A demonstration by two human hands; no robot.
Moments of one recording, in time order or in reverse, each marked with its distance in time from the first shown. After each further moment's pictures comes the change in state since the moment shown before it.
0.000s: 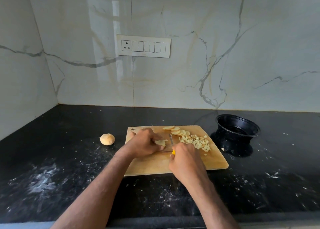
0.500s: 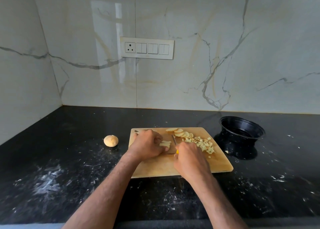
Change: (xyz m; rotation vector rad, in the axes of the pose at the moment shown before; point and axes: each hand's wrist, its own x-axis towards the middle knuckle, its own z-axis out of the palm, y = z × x) left_hand -0.001 0.006 0.006 0.045 0.155 -0.112; right_hand 0.013 0.003 0.003 -0.096 -0.002 -0.055
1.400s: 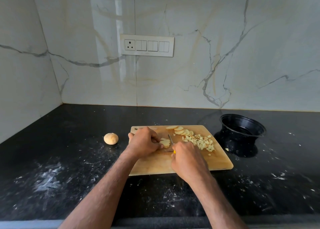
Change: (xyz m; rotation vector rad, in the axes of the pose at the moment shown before) left_hand 0.002 -0.006 0.001 -0.030 0.005 -0.126; right_hand -0.004 -0.002 0.006 0.028 0.003 -0.050
